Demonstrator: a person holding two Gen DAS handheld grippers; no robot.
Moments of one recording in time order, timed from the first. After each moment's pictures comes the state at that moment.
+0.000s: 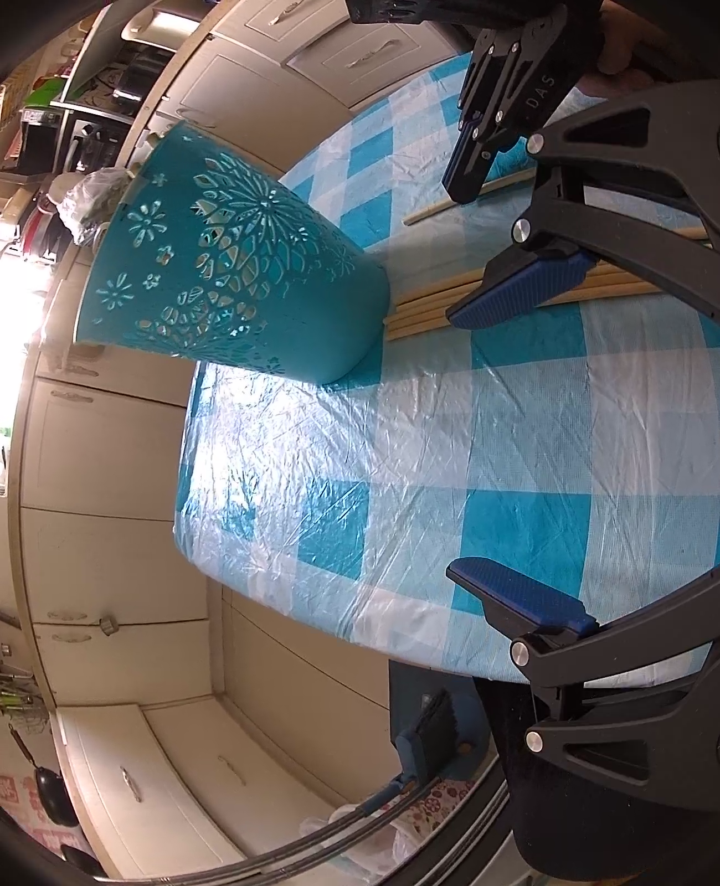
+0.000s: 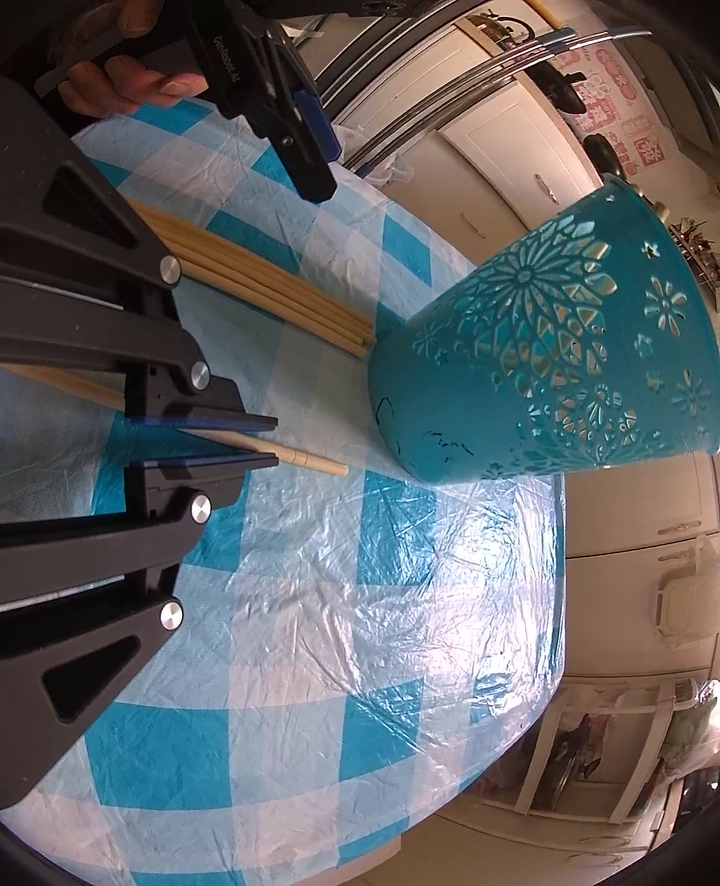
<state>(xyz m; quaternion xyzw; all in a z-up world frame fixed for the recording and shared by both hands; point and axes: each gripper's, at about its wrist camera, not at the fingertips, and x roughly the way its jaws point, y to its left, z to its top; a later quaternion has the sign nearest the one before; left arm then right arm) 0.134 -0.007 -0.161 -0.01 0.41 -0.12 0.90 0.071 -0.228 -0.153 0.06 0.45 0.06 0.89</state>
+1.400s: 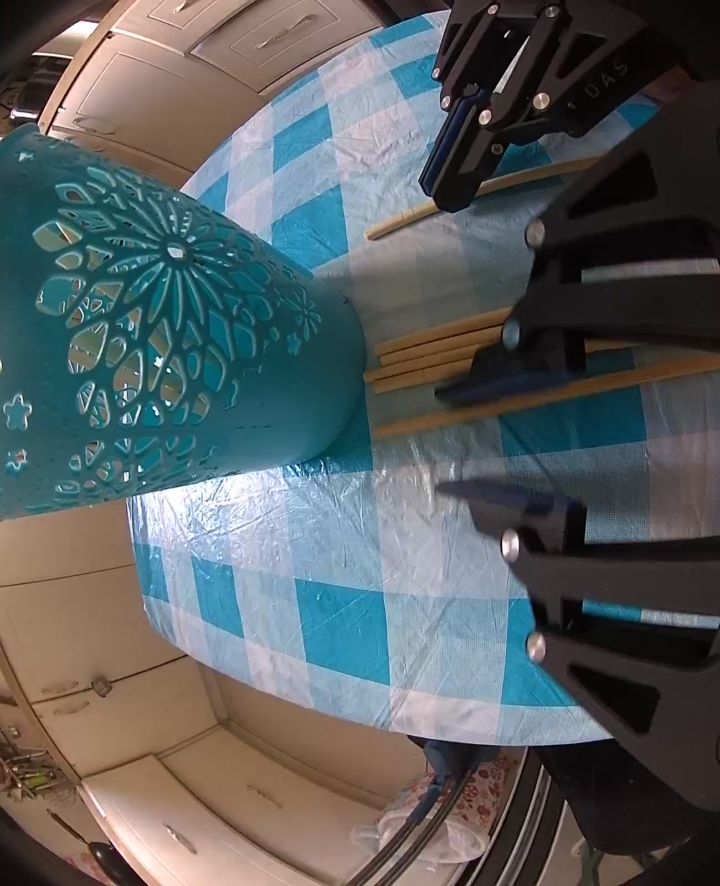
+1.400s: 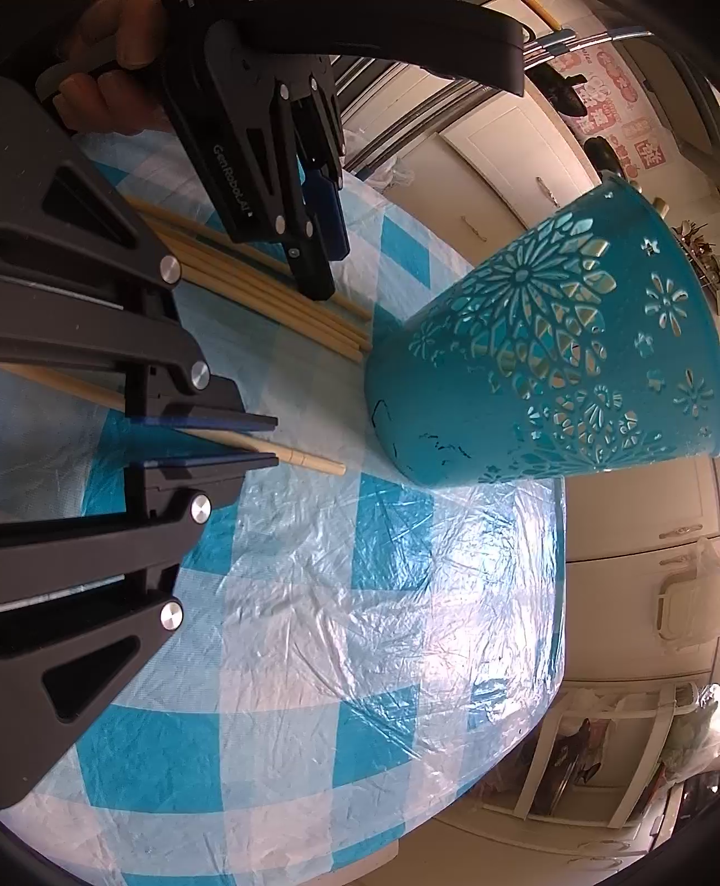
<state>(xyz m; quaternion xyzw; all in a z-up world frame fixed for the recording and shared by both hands) 0.170 -0.074 -0.173 0.08 0.48 -0.13 0.86 0.073 -0.223 -0.154 0.06 0.45 0.07 0.89</state>
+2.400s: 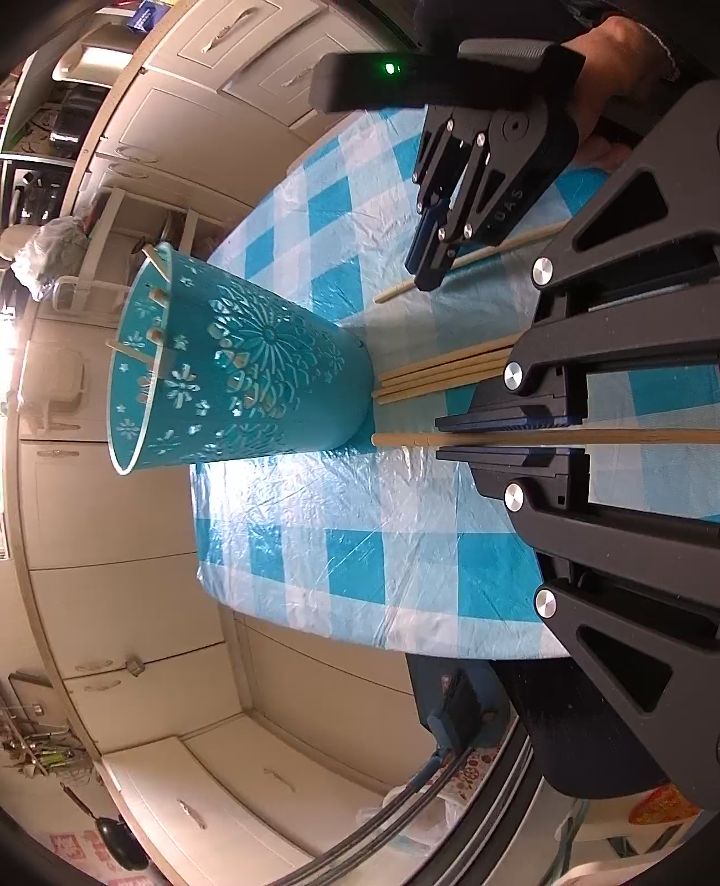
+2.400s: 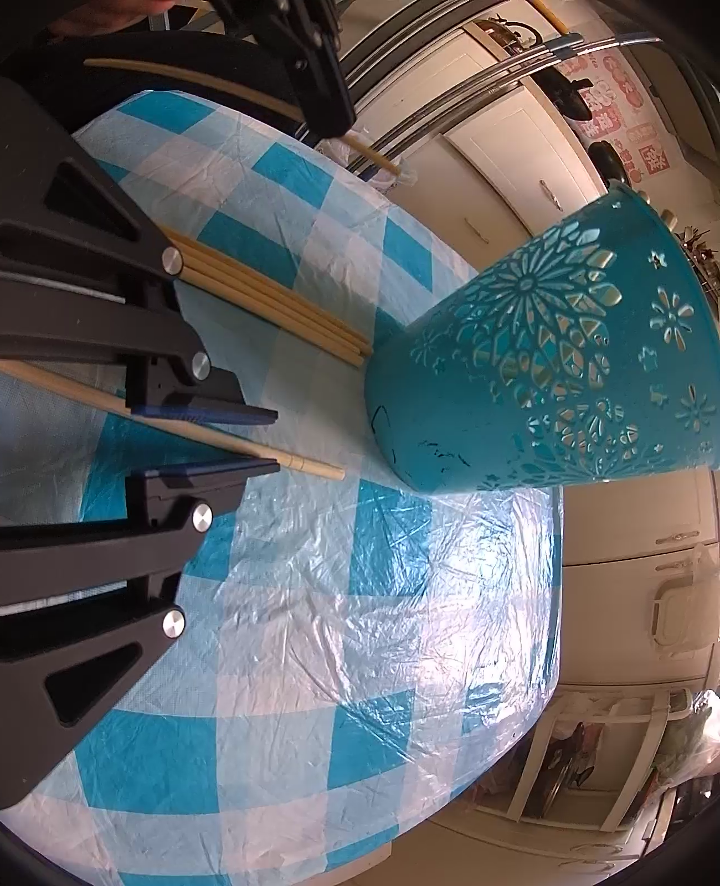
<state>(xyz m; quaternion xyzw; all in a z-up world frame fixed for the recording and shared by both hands) 0.108 -0.039 -0.101 0.06 0.43 -0.14 0.89 0.070 -0.217 -0.154 0.04 0.45 0.07 0.89</state>
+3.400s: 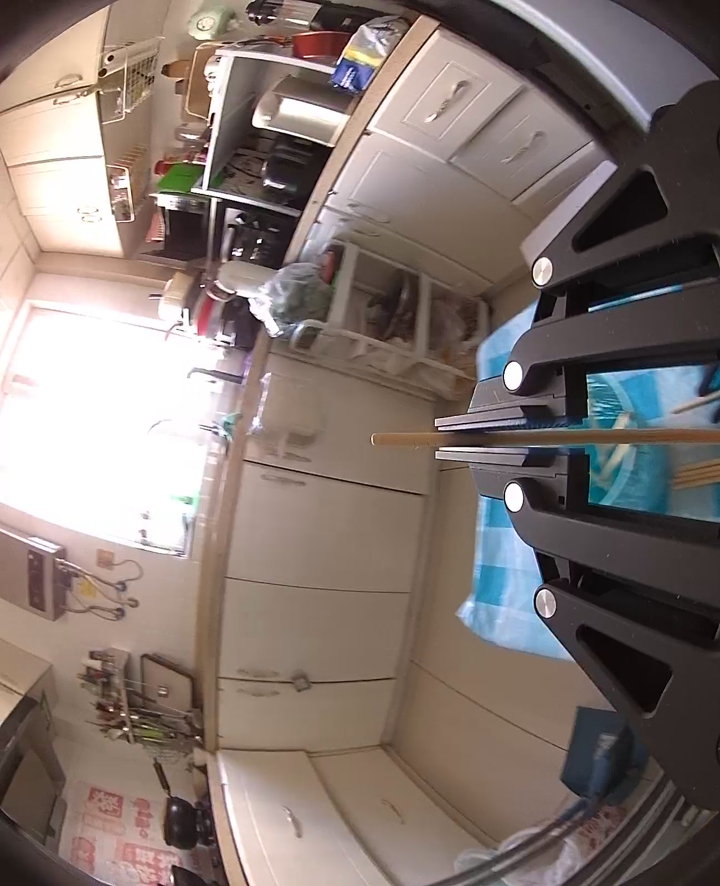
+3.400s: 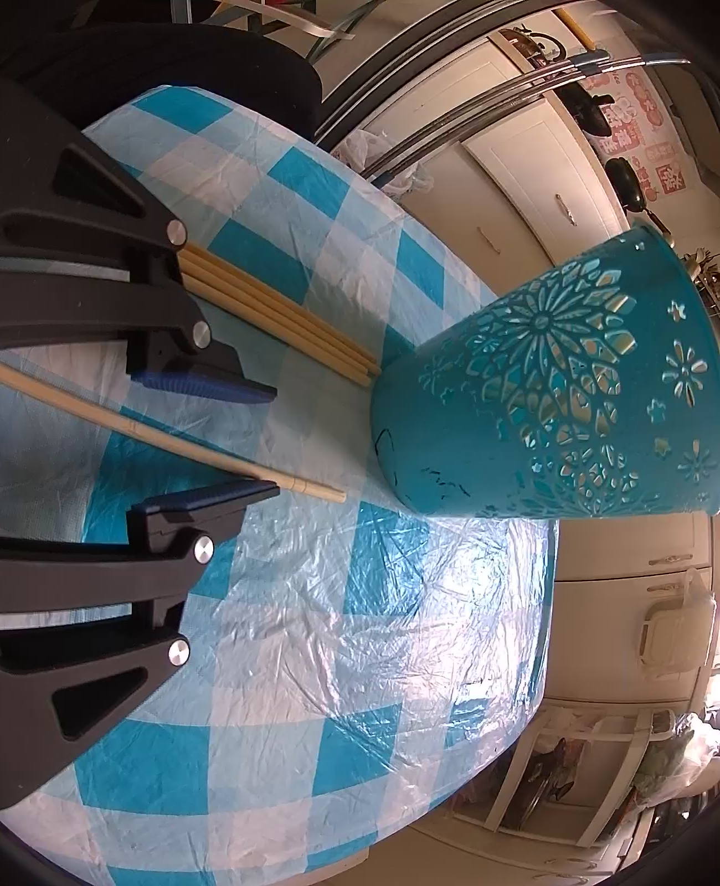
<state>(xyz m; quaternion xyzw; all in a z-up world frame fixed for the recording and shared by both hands) 0.156 -0.051 0.080 -0.07 0.20 -0.19 0.96 0.068 -0.207 -0.154 0.03 0.45 0.08 0.89</state>
